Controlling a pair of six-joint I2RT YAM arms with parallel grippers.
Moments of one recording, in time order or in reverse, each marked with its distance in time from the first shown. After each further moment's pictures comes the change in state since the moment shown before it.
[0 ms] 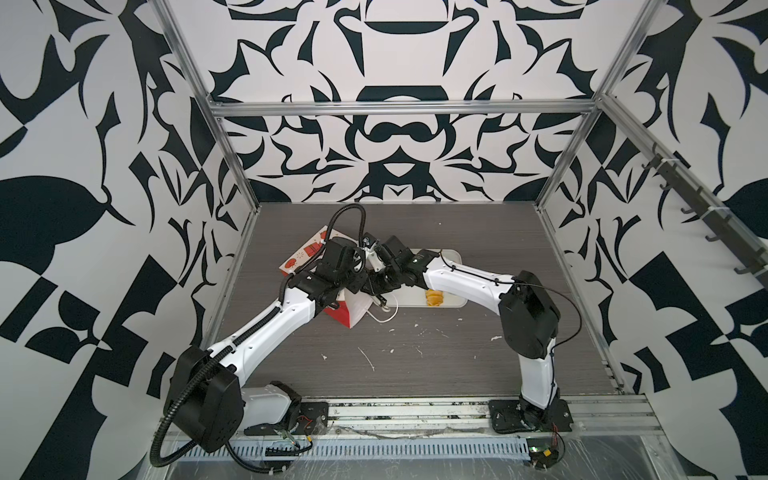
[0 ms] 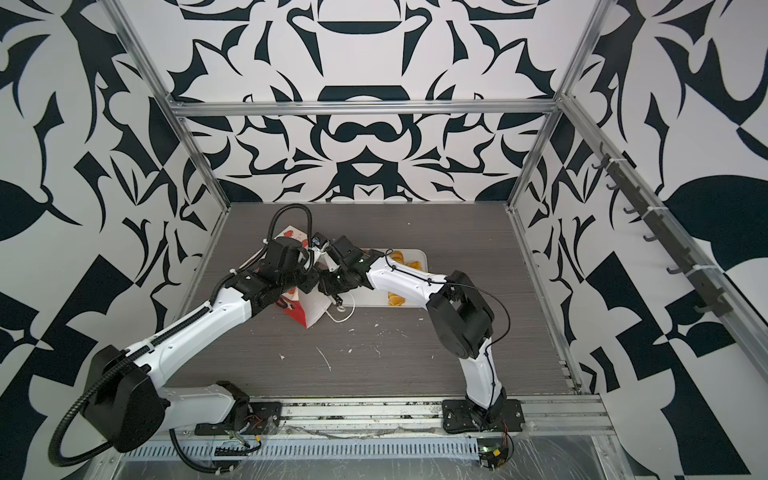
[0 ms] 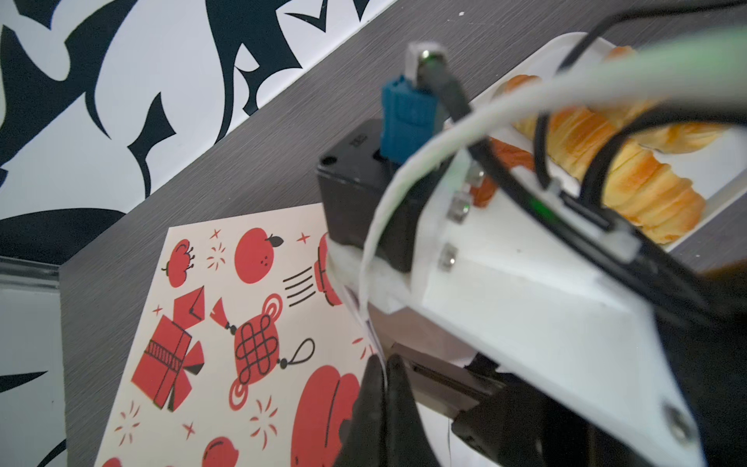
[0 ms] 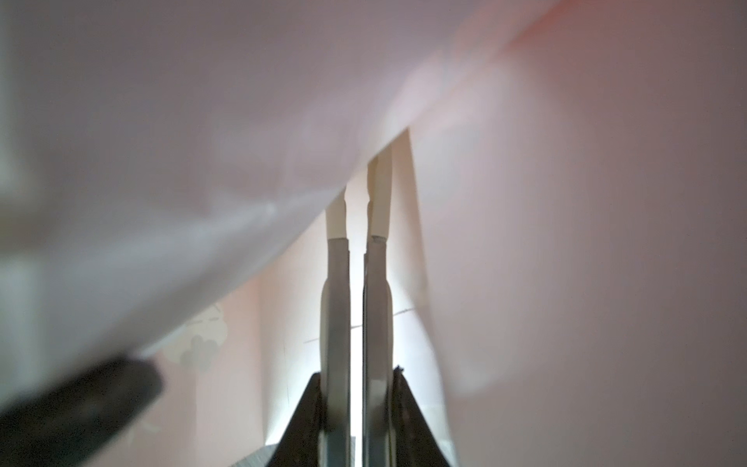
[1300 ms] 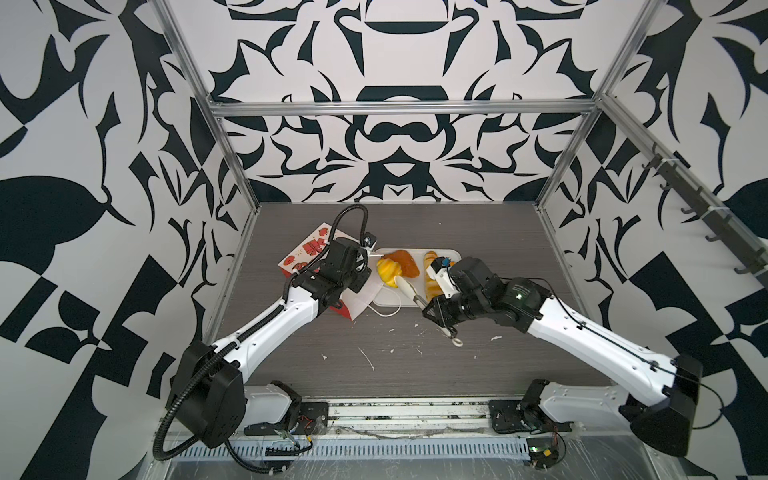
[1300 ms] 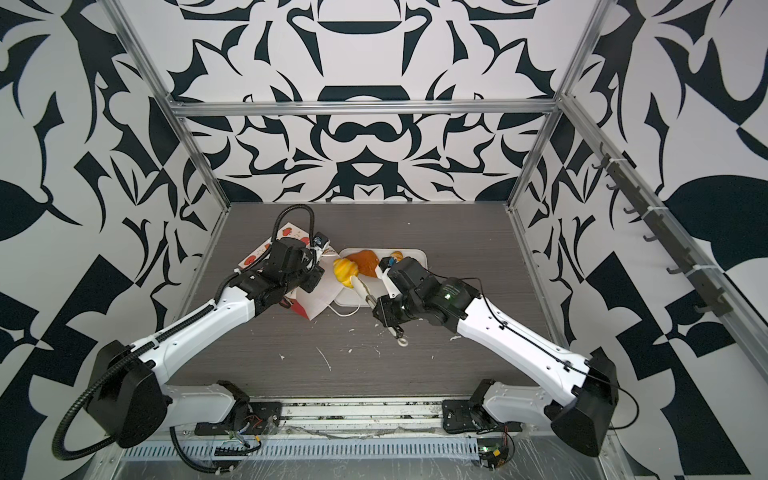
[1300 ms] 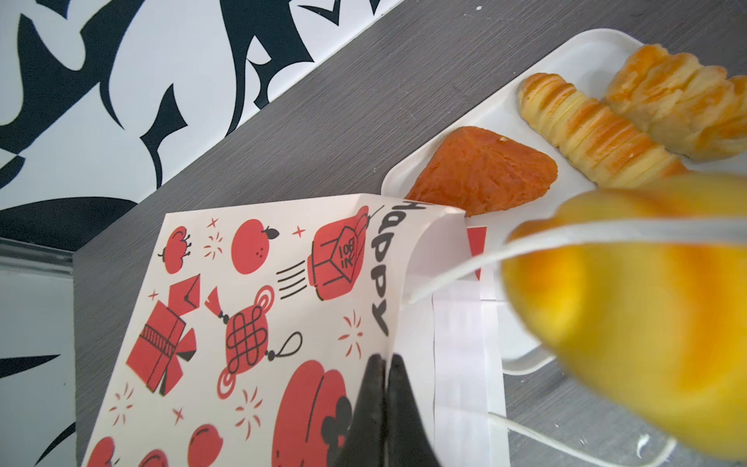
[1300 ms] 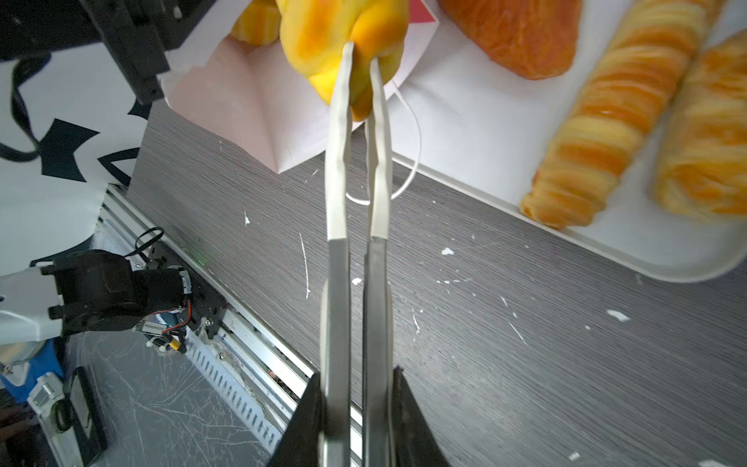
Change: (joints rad) left arm 0.009 0.023 0.003 0.014 -0.074 -0.043; right arm -0.005 -0.795 -0.425 -0.388 0.124 0.005
